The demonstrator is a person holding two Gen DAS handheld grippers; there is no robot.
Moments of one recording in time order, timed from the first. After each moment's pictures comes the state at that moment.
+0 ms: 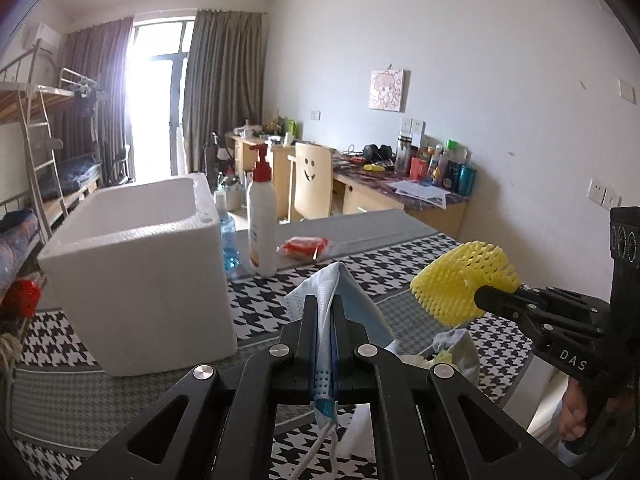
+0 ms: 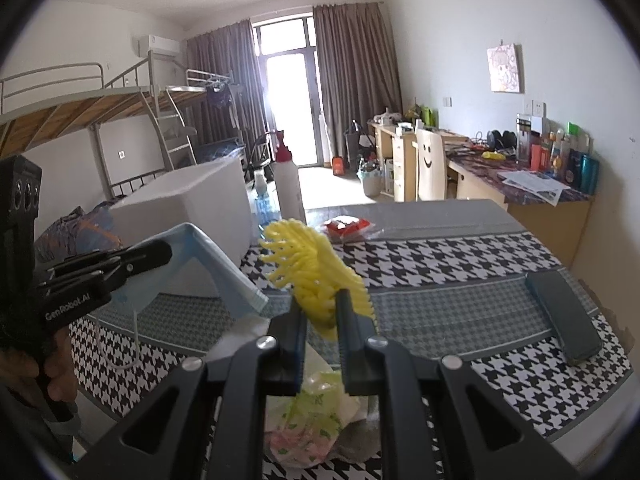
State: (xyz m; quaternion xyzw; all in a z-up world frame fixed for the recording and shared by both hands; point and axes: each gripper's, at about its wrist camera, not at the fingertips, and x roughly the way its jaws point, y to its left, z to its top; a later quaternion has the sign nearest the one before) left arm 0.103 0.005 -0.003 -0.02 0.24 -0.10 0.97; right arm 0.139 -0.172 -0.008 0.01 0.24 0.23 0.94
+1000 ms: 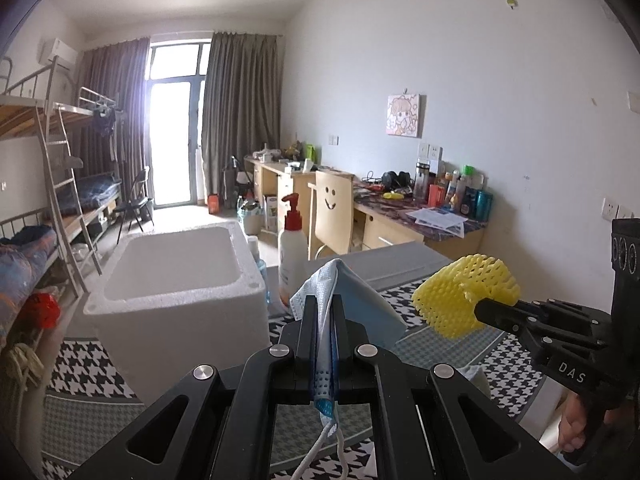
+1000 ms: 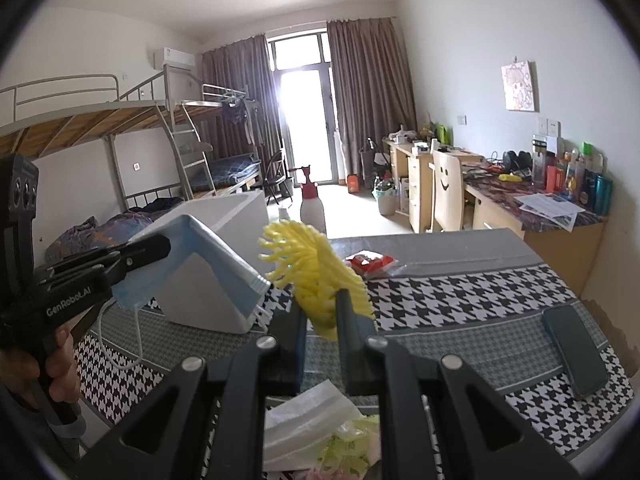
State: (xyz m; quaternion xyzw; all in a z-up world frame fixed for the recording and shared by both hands) left arm 0.101 0.032 0.039 -0.02 0.20 -0.07 0.98; right arm 0.153 -0.159 0.019 0.01 0.22 0.26 0.94
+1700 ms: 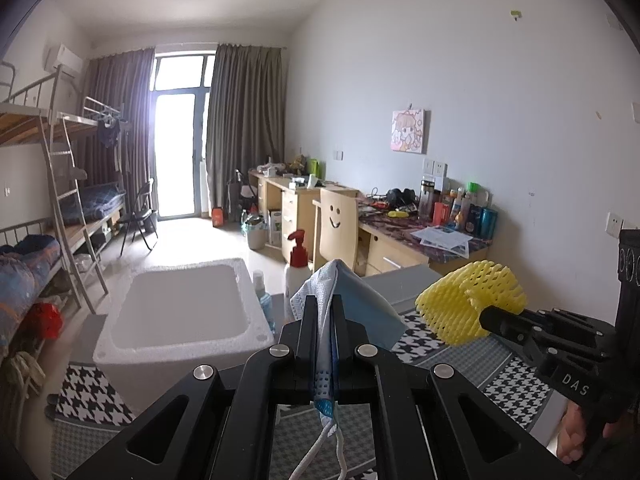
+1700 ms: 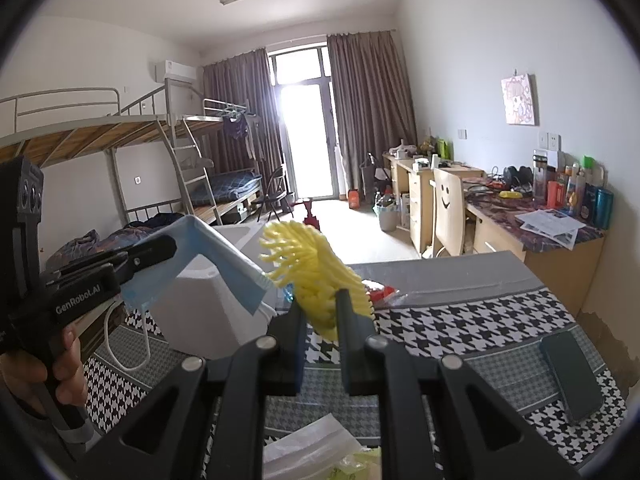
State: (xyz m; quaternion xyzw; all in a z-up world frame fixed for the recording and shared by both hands) left arm 0.119 0.033 0.069 -0.02 0.17 -0.06 0.98; right arm 0.165 -0.155 0.044 0.02 0.19 0.26 0.95
